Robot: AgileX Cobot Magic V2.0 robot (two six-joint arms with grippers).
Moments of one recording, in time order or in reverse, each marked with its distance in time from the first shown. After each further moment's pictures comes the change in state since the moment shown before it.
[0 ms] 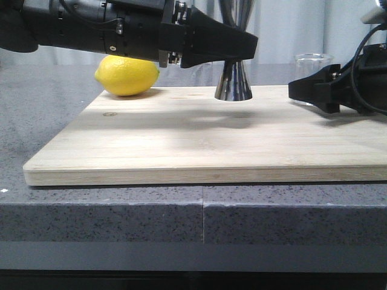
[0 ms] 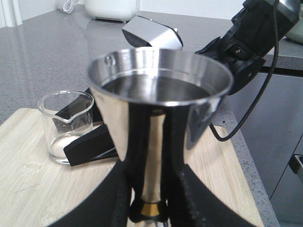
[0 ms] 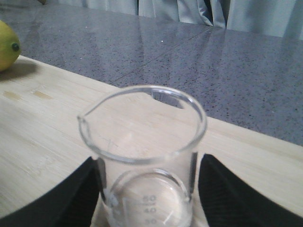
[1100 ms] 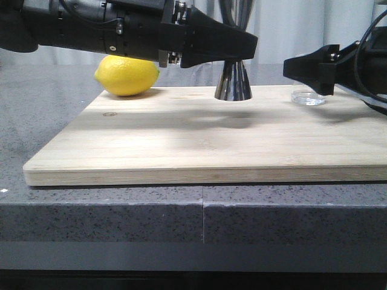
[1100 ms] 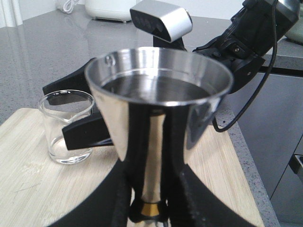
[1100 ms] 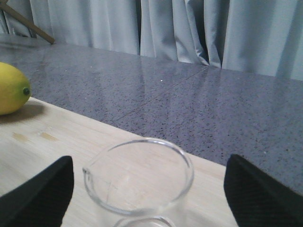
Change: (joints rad) left arm 0.000 0.000 0.000 0.000 0.000 0.000; right arm -0.018 -0.005 0.000 0.031 -0.127 -0.014
